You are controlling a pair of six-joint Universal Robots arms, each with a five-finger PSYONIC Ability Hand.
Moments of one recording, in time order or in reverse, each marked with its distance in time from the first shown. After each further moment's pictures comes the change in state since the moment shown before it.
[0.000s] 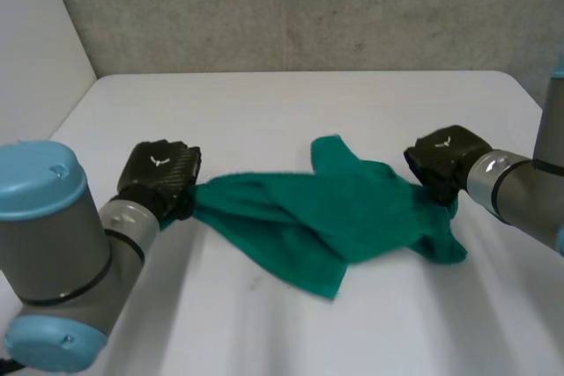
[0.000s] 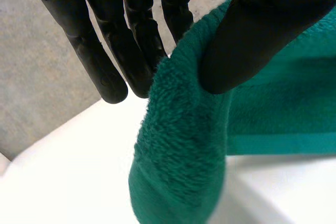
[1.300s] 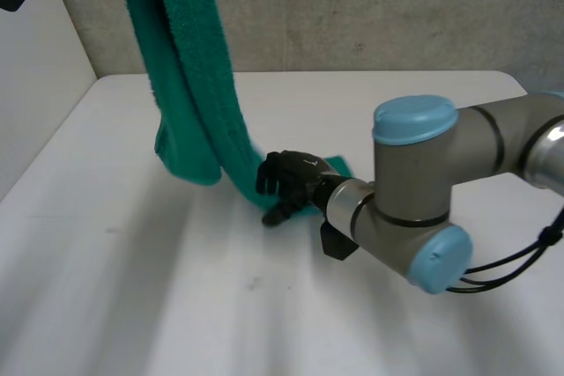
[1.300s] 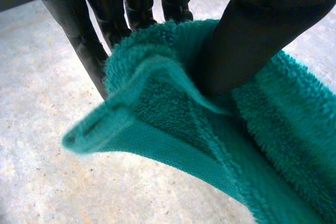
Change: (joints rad) left arm -0.111 0.382 0.453 0.027 0.040 0.079; right arm 0.373 0.290 -0.251 -0.168 -0.095 0.940; left_hand 0.000 0.006 0.006 0.005 0.000; right_hand -0.389 -0.522 -0.533 -0.564 -0.544
